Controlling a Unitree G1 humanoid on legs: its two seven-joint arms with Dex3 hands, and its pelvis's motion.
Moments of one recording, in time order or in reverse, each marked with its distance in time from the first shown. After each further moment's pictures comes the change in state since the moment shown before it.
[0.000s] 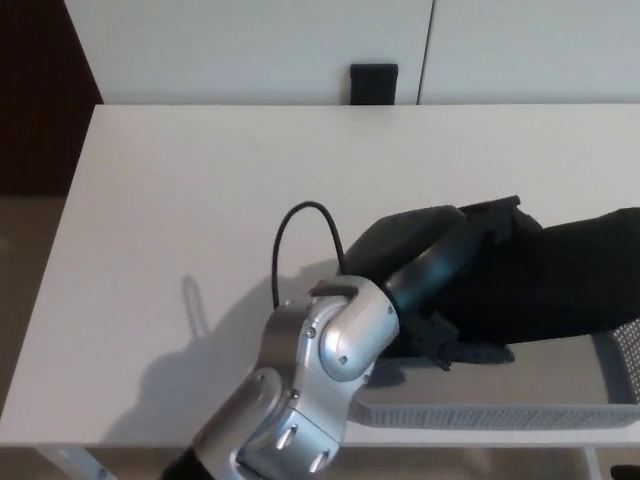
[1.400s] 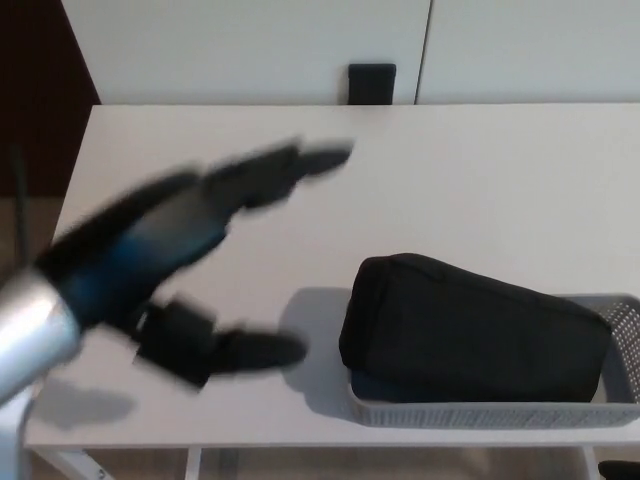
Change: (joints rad) left_arm 0.385 0.372 0.652 -0.707 -0.371 0.108 -0.503; right_arm -0.007 0.002 0.032 0.011 -0.006 0.002 0.000
